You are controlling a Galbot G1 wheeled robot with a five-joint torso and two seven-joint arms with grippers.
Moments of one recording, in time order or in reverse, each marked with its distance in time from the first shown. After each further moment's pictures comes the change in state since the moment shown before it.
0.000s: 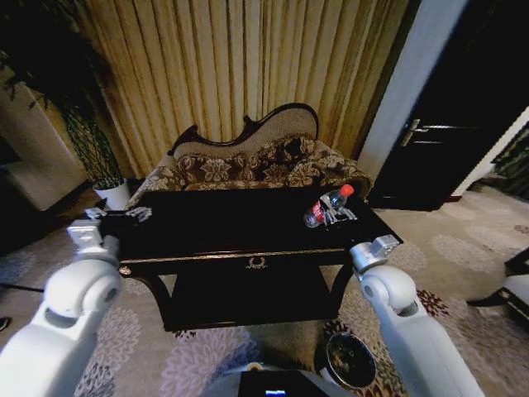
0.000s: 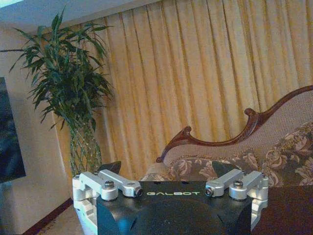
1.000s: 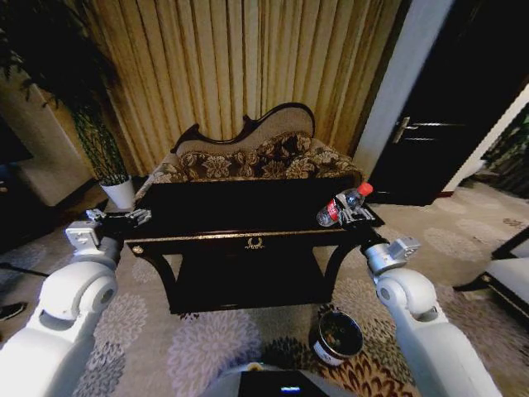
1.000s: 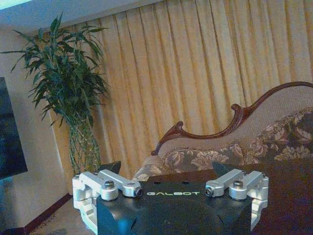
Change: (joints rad) left arm -0.007 -0.011 0.043 0.020 0.035 -0.008 0.034; right arm -0.062 -0.006 0.079 0.009 0.033 0.021 0.000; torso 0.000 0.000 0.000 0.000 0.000
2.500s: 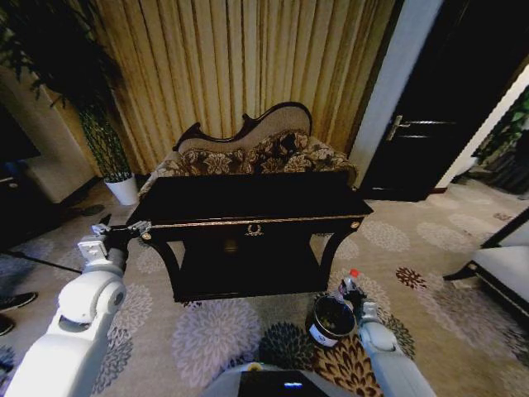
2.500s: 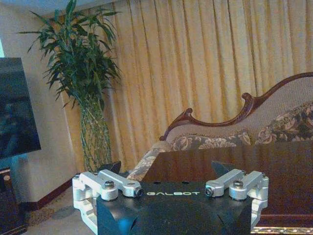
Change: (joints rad) left arm 0.046 -0.116 0.004 0.095 0.114 -0.086 0.067; right arm 0.075 0.153 -0.060 -1.033 -0.378 0.282 0.000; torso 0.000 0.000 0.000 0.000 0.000
